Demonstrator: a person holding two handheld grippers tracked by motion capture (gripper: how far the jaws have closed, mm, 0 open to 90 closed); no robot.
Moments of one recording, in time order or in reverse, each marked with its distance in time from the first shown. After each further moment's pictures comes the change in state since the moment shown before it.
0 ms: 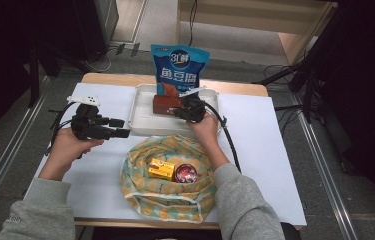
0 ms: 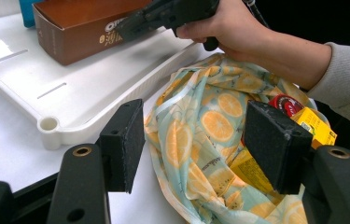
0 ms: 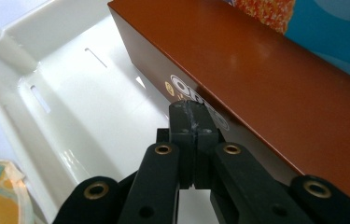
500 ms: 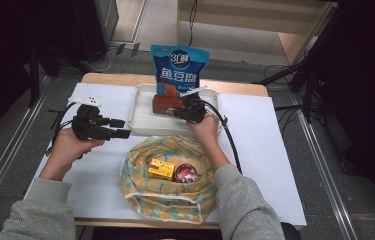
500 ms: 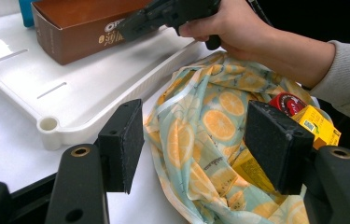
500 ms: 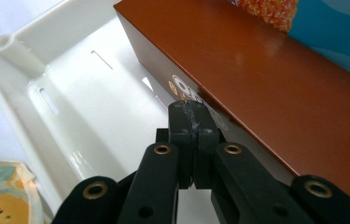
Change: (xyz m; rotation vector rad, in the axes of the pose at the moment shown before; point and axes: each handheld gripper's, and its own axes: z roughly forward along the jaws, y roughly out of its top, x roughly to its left) left arm 0.000 -0.001 0.002 0.004 0.003 0.007; right arm -0.001 -0.002 -0.002 -0.005 0.031 0.026
